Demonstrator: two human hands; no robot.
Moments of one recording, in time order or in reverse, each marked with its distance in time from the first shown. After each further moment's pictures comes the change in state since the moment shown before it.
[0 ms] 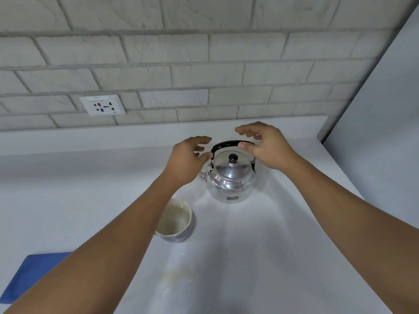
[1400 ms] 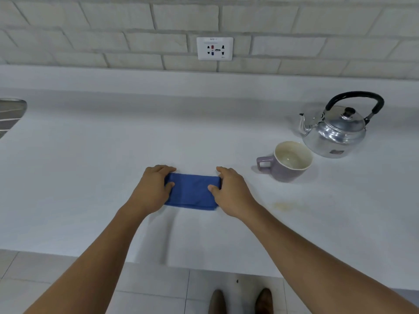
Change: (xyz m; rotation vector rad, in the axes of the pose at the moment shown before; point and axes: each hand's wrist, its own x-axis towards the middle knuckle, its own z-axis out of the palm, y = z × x) left_hand -0.271 -0.231 -0.252 0.486 -0.115 -0.342; right_hand -0.162 -0.176 0.367 -0.054 -0.354 0.270
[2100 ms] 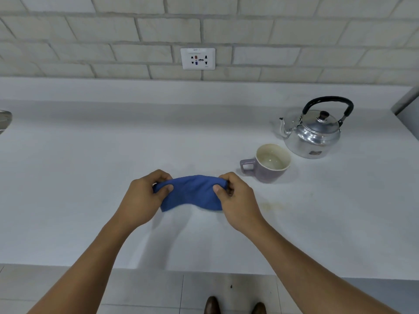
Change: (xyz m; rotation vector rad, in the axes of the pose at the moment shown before) left_hand -0.036 0.045 -0.019 -0.376 0.093 0.015; right_hand -0.056 0.008 -0.035 0.432 0.229 -0.073
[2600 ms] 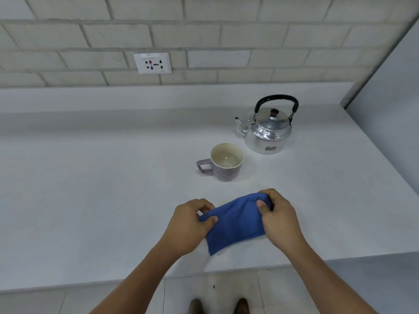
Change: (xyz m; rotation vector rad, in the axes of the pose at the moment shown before) left_hand -0.042 0.098 0.156 -0.076 -0.301 0.038; right_hand -0.058 0.058 -0.156 -0.076 0.239 0.270
